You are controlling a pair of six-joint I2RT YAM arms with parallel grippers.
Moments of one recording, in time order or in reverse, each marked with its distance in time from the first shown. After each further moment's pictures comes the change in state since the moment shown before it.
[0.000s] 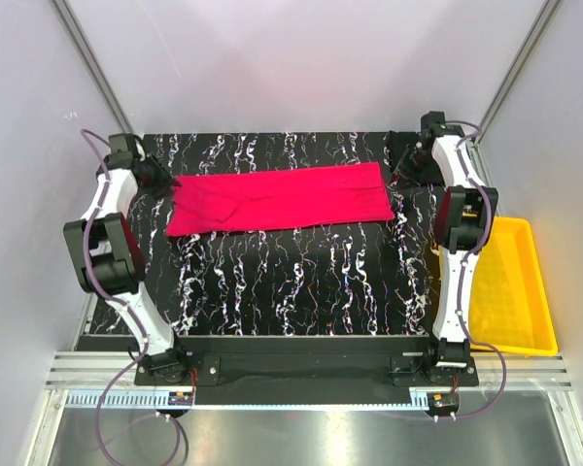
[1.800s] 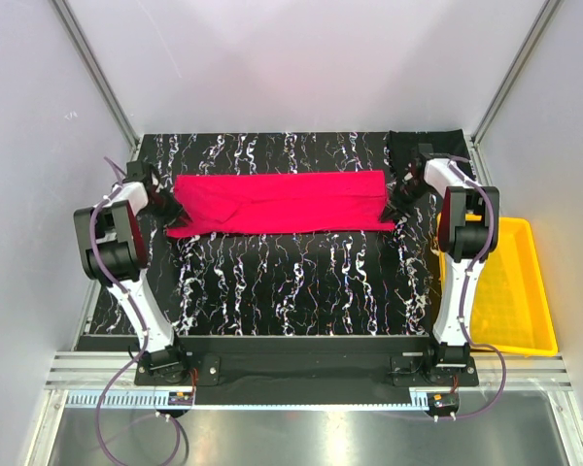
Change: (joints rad) left arm -0.005 0.099 -0.162 -0.014 0.027 0.018; right arm 0.031 -0.183 -0.523 0.166 -0.106 0.000
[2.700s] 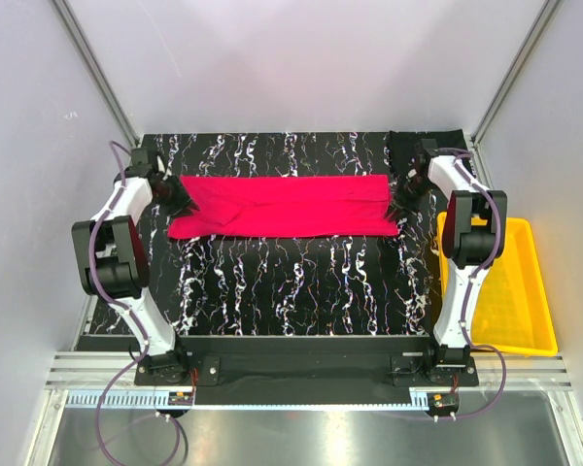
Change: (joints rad) left arm -0.066 -0.156 0.000 -0.064 -0.001 0.056; right arm 0.003 -0.099 -0.037 -0.046 0.071 -0.054
